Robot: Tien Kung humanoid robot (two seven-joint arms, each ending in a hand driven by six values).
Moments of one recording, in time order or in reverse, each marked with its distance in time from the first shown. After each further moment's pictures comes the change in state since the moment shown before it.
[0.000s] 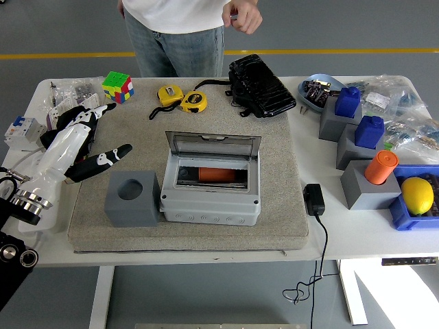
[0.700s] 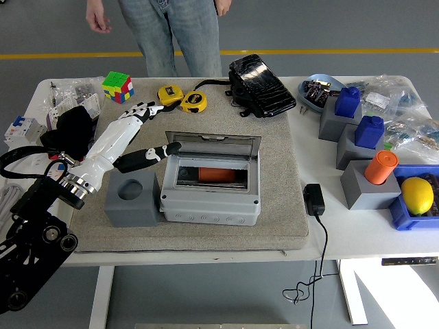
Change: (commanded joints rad) left arm -0.178 -0.071 0.168 0.074 0.012 -0.041 0.033; right arm 0.001 0.005 -0.006 0.000 0.006 -0.003 -0.001
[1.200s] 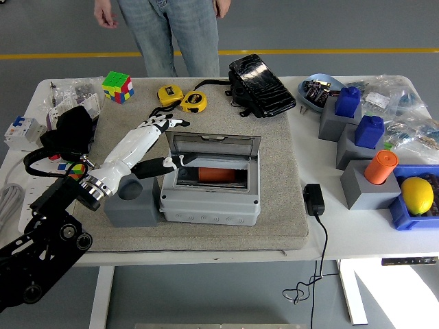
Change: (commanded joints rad) left arm -0.057 -0.015 0.087 0.072 -0.010 -0.007 0.002; right arm 0.002 -0.002 -0.007 0.000 0.007 -0.003 -0.002
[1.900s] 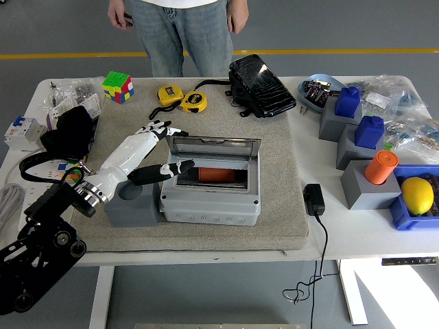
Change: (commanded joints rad) left arm 0.038 0.046 0.003 -0.047 -0.003 -0.004 0.013; right arm 0.006 0.003 0.014 0.000 0.001 -0.003 0.001
